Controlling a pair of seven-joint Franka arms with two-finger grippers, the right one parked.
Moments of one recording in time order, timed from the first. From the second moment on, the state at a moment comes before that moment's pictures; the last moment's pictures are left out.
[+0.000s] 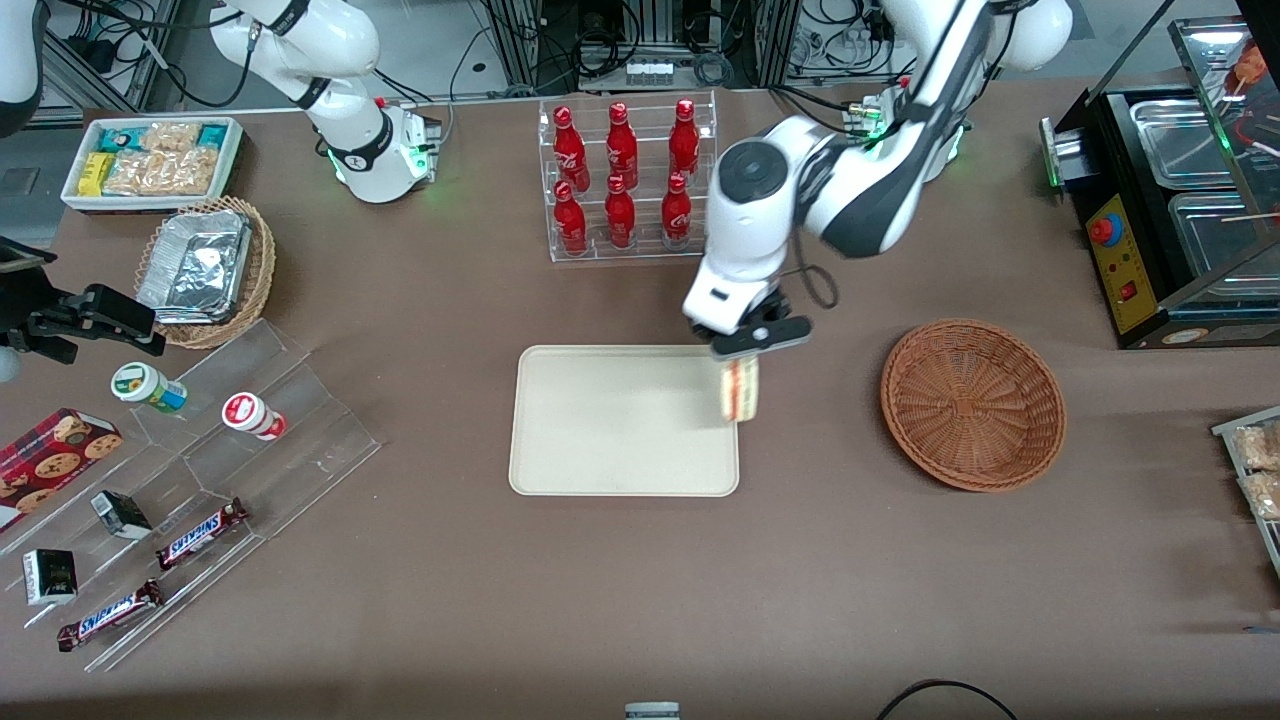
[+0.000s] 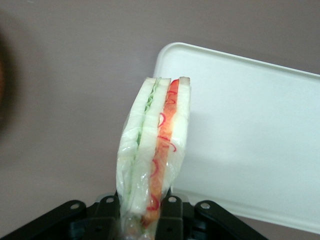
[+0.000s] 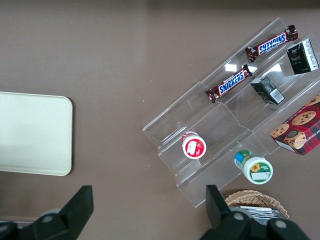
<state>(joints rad) -0.77 0.32 0.04 -1.88 0.10 2.27 -1.00</state>
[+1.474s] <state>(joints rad) -0.85 0.66 0.06 -1.64 0.15 2.36 -1.06</state>
